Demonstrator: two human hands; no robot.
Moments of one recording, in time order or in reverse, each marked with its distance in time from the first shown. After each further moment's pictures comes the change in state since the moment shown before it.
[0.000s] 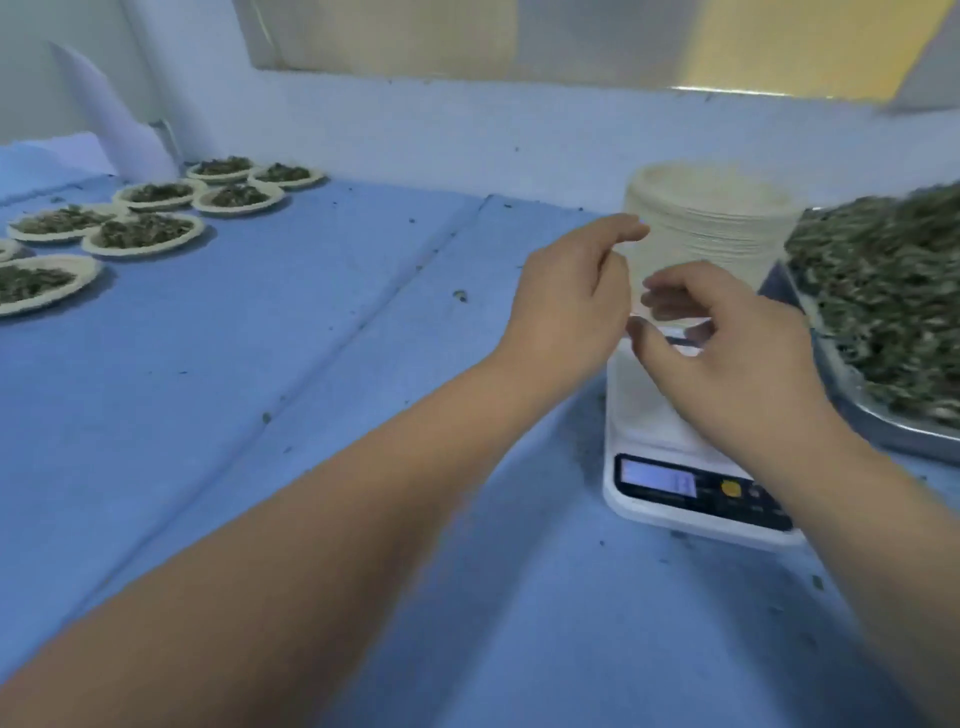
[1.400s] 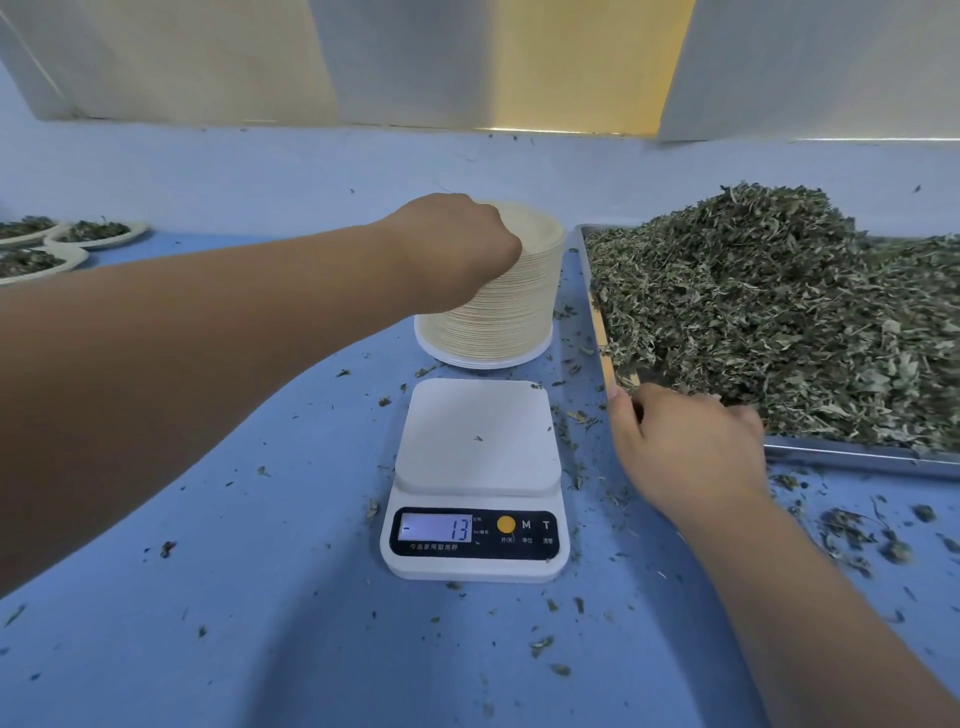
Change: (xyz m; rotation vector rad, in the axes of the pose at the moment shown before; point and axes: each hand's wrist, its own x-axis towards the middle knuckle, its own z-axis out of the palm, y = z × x) left_hand 0.124 0.045 0.081 1.436 -0.635 0.705; right_hand -0.035 0.141 -0.078 -0.813 -0.048 0.339
